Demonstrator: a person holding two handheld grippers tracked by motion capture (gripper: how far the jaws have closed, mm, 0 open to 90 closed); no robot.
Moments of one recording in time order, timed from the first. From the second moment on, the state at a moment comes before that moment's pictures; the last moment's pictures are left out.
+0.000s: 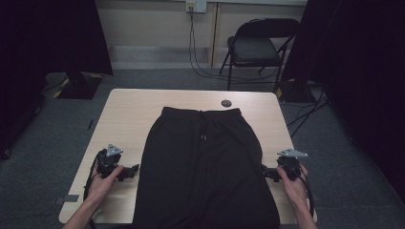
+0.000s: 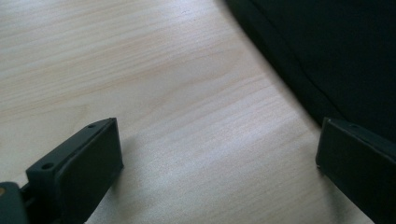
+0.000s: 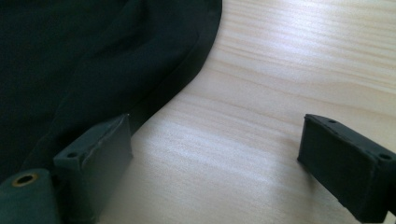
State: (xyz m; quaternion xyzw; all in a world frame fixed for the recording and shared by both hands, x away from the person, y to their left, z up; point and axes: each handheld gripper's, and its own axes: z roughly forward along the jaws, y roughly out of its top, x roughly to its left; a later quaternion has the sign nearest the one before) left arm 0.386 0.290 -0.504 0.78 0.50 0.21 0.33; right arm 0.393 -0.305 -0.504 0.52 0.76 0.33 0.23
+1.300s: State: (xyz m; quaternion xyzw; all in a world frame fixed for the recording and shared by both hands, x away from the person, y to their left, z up) left arm 0.402 0.227 -0.477 0.85 0.35 0.15 0.37; right arm 0.340 -0.083 -0.454 0.29 0.87 0.37 0.15
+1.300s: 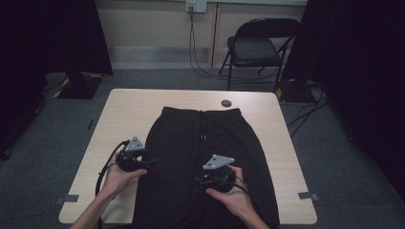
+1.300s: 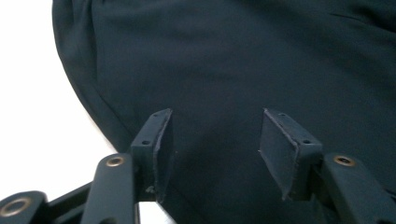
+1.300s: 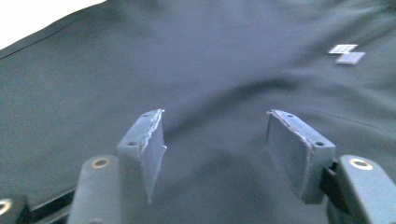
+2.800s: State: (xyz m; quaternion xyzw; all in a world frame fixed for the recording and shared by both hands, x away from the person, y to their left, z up) left arm 0.341 0.218 -0.471 0.87 0.32 0.07 0.37; right arm 0.289 -0.100 -0.484 0.27 0.89 0.36 0.09
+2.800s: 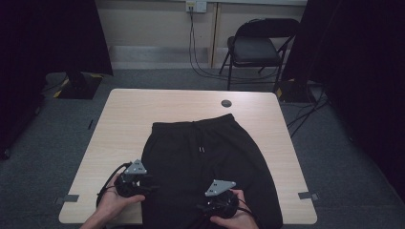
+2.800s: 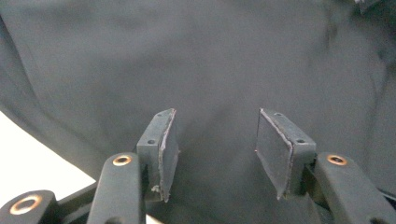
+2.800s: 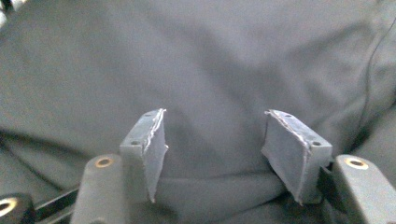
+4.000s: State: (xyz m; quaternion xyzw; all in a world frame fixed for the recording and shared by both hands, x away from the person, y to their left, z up) left arm 0.405 0.216 -0.493 0.86 0.34 0.14 0.36; right arm 0.286 0.075 -0.497 0.18 0.90 0.39 0.06
